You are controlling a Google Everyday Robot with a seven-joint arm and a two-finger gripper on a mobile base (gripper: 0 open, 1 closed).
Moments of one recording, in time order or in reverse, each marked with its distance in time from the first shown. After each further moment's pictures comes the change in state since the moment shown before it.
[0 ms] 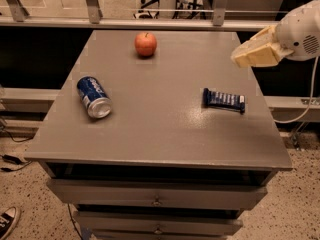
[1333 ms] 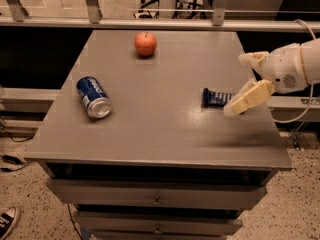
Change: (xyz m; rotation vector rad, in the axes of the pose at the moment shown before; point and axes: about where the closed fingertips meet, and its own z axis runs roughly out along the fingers) arm 0.054 0.010 0.049 -0.024 -0.051 0.047
